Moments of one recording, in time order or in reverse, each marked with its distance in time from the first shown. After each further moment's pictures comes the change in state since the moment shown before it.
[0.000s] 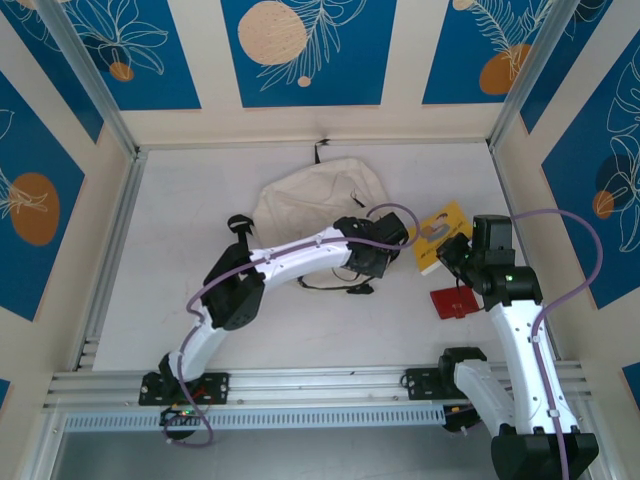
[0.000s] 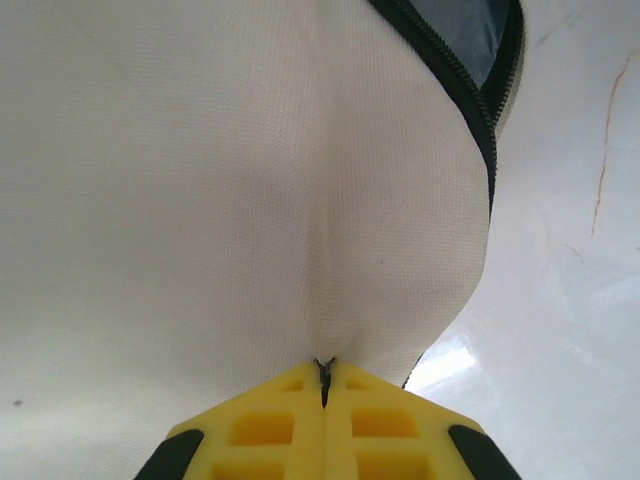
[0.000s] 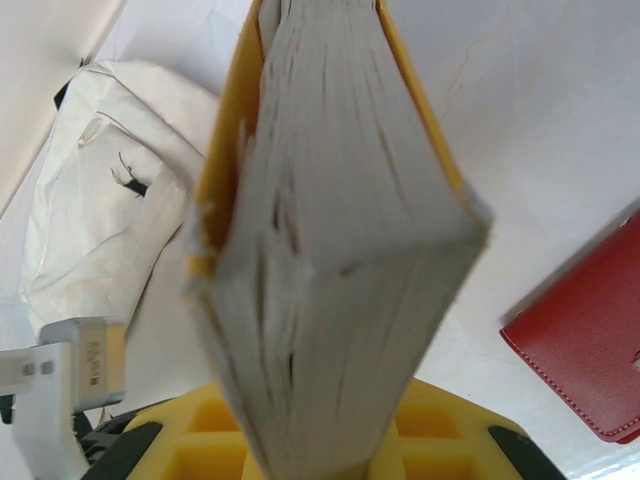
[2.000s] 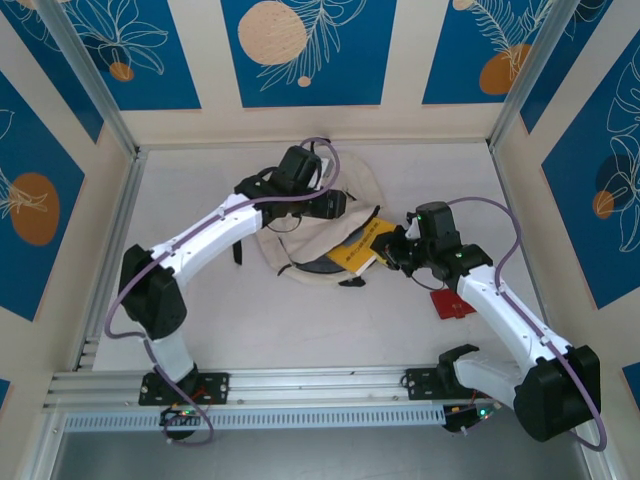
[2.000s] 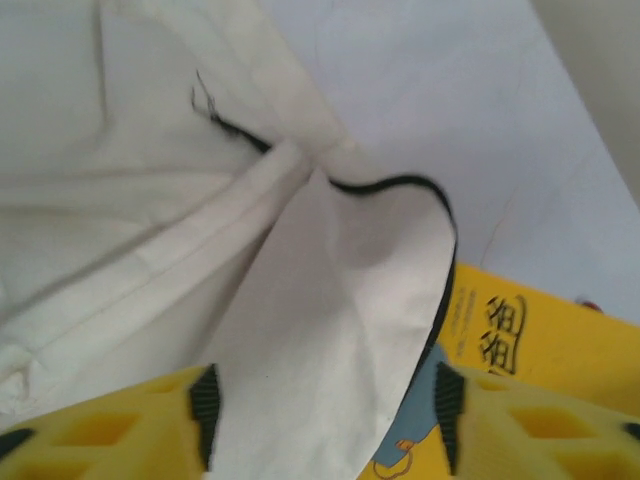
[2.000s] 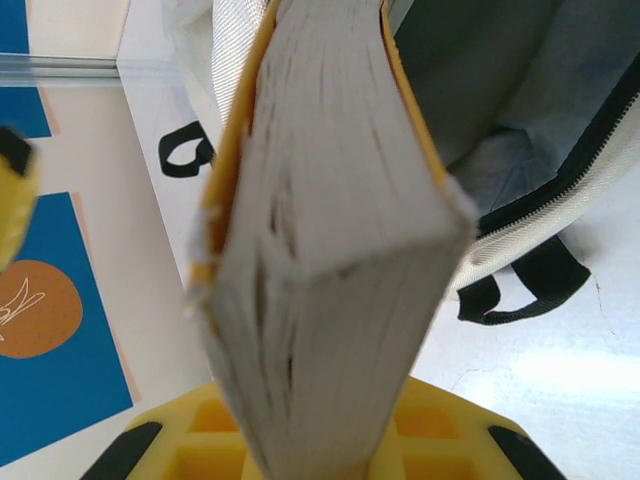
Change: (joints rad) left arm 0.339 -0.423 -0.307 0.293 0.319 0.212; right arm 0.328 0.268 -0.086 0.413 -0.385 0.269
